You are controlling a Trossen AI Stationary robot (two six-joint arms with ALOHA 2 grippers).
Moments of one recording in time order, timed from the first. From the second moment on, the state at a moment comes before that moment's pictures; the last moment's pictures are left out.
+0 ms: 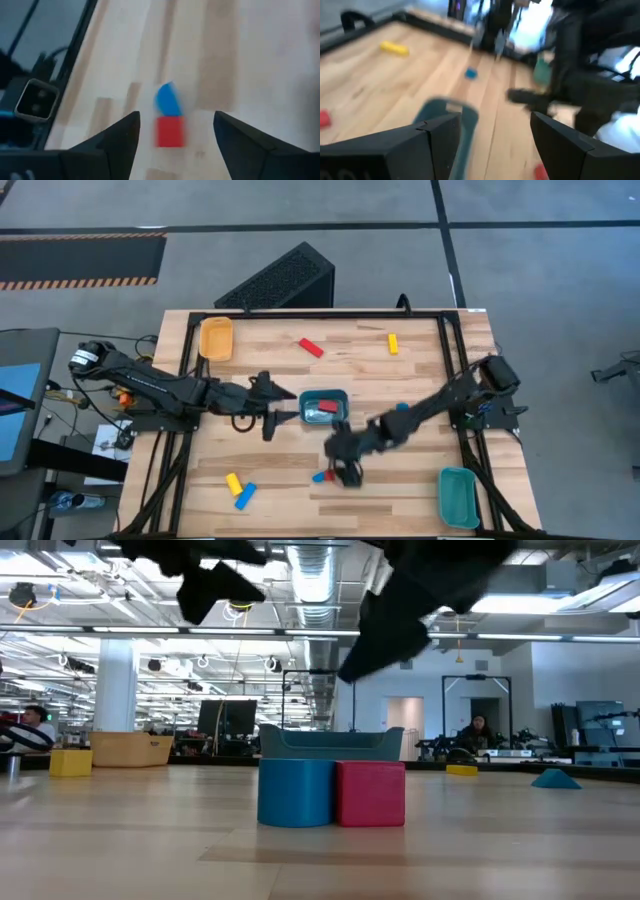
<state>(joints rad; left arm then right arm) -0.26 1.15 0.68 0.10 -0.32 -0.42 0.39 1.84 1.21 -0.17 0.02 0.30</state>
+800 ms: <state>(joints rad) -0.28 1.15 0.67 -0.07 -0.45 -0.44 0.47 2.04 1.35 -0.35 0.12 0.43</state>
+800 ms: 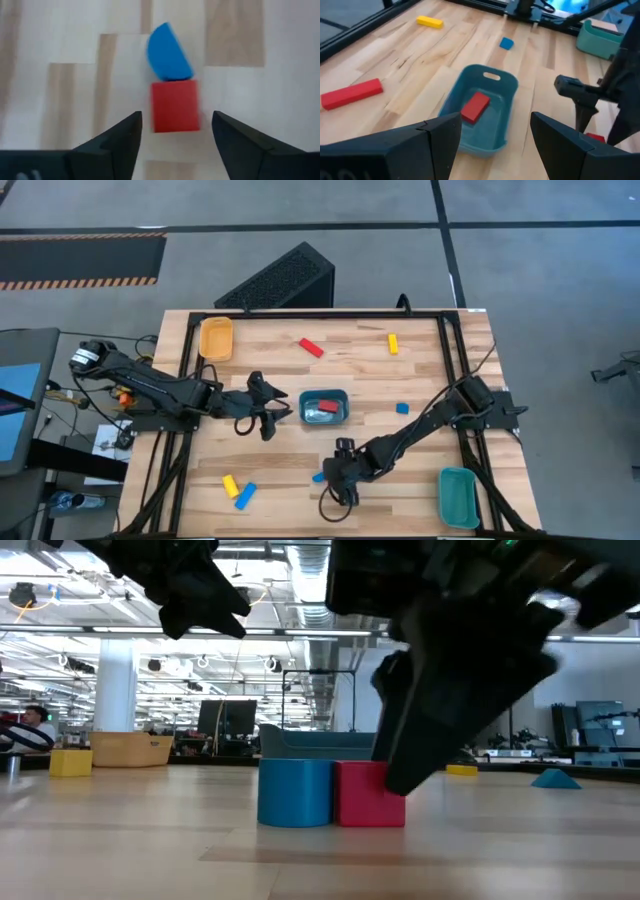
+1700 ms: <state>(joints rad) -0.28 1.15 0.67 -0.20 -0.48 -0.92 0.24 1.79 1.34 -0.67 0.08 0.22</state>
